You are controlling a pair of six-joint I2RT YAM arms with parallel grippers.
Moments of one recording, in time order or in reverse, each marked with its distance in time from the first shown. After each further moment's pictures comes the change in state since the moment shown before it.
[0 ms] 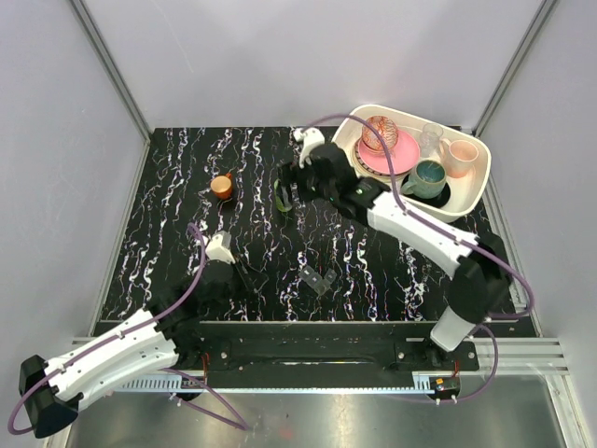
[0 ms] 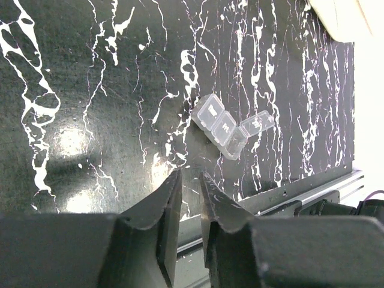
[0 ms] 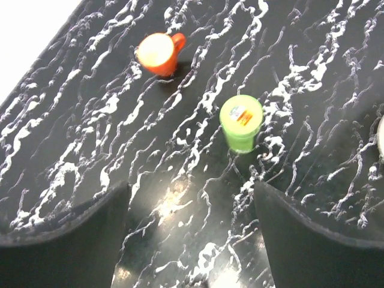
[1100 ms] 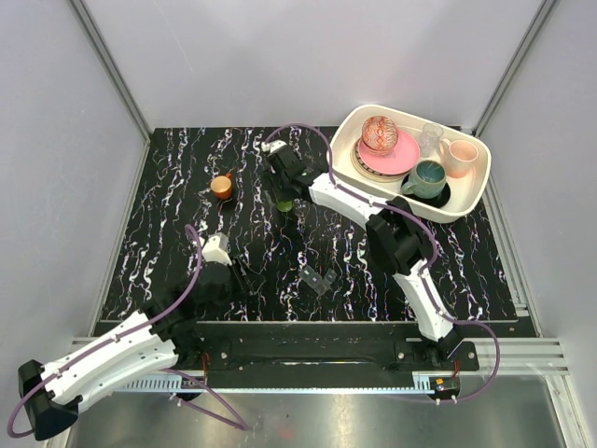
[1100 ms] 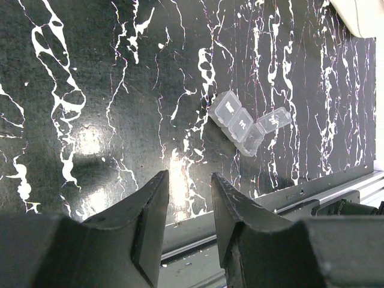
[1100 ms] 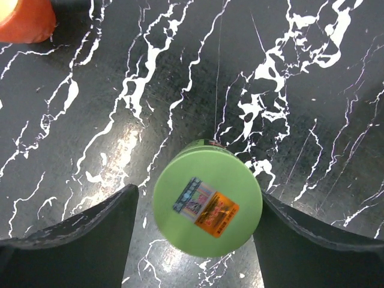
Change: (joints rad) left arm 0.000 -0.039 0.016 -0.087 -0.024 0.038; right arm -0.034 0.701 0.628 -0.264 0.155 -0.076
